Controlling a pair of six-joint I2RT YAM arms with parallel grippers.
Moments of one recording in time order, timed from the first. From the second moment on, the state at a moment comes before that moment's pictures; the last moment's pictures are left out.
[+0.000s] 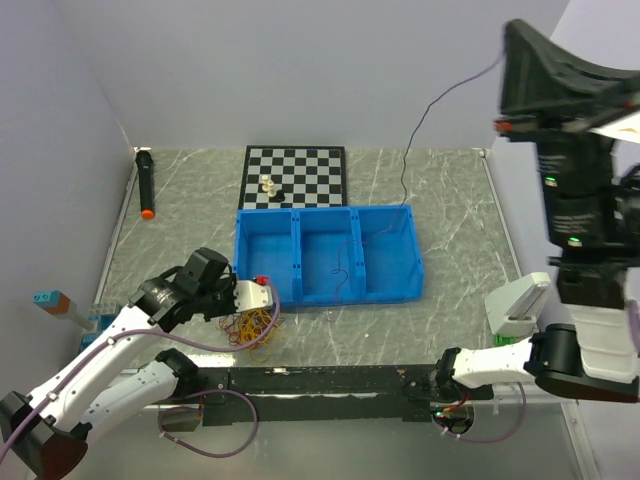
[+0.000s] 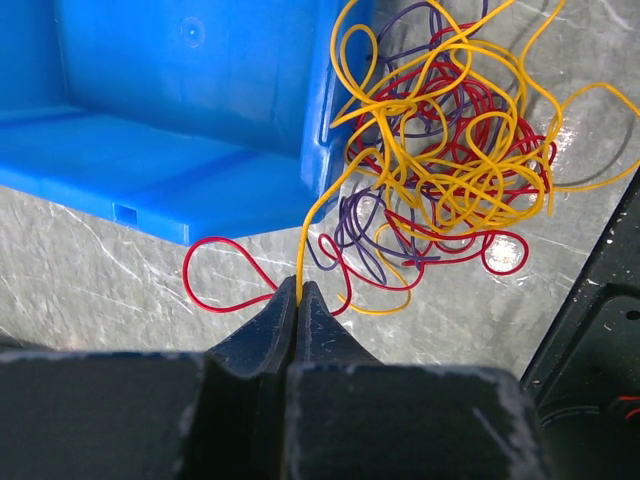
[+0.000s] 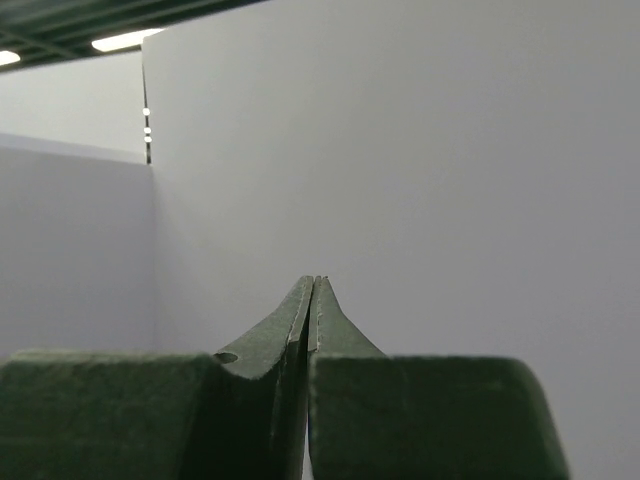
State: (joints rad) left arm -0.61 0.81 0.74 -0.91 0.09 0.82; right arm 1.08 1.21 2.16 -0.04 0.41 -0.52
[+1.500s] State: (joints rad) left arm -0.61 0.78 0.66 -0.90 0.10 0.81; right arm 0.80 1.29 2.17 0.07 0.40 -0.43
